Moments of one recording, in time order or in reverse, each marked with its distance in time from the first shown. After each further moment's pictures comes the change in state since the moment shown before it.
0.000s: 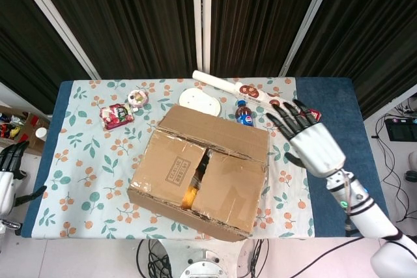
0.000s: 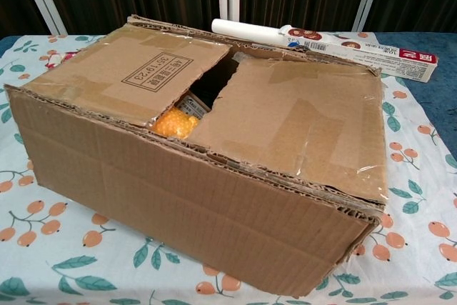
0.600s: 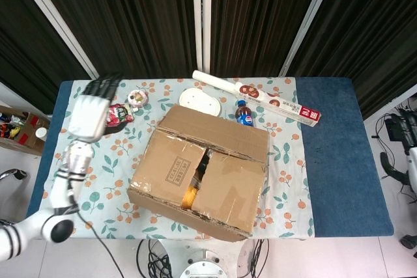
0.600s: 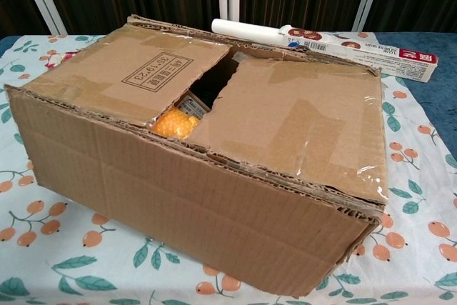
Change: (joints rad) left arm -0.458 -0.055 -0.316 -0.292 -0.251 -0.363 0.494; right arm -0.363 0.042 -0.074 0.332 0.045 0.356 0.501
